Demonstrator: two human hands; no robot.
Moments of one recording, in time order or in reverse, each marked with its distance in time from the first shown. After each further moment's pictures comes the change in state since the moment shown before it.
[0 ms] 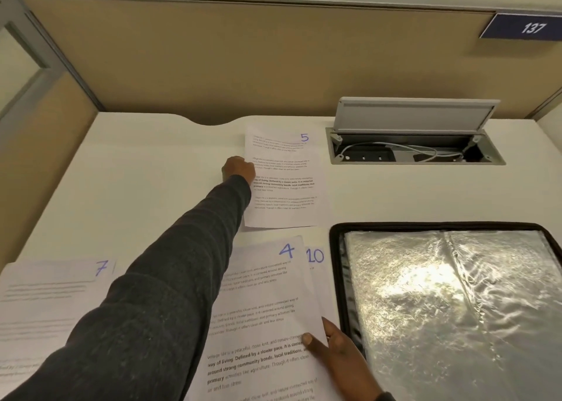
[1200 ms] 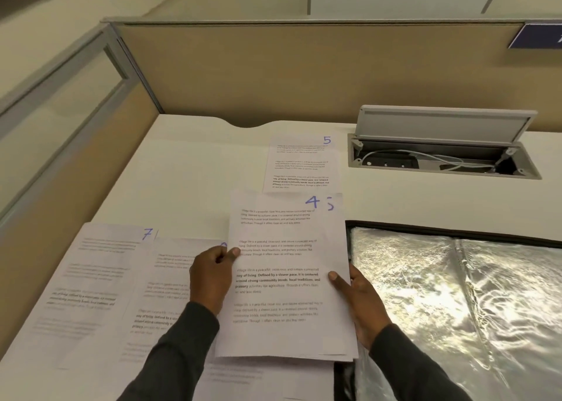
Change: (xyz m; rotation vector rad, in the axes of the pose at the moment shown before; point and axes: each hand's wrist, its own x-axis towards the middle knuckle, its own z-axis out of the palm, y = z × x) left_hand -0.267 -0.121 -0.055 -0.321 0.175 -0.111; right_hand 0.014 -0.048 -0.052 0.218 -0.005 -0.074
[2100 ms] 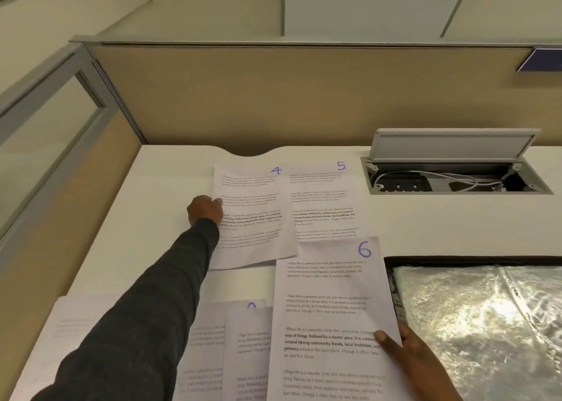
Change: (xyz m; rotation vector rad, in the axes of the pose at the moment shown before) left_hand 0.309 0.064 0.001 0.301 0.037 0.034; right_hand 0.016 0.001 0.044 -0.437 0.280 0.038
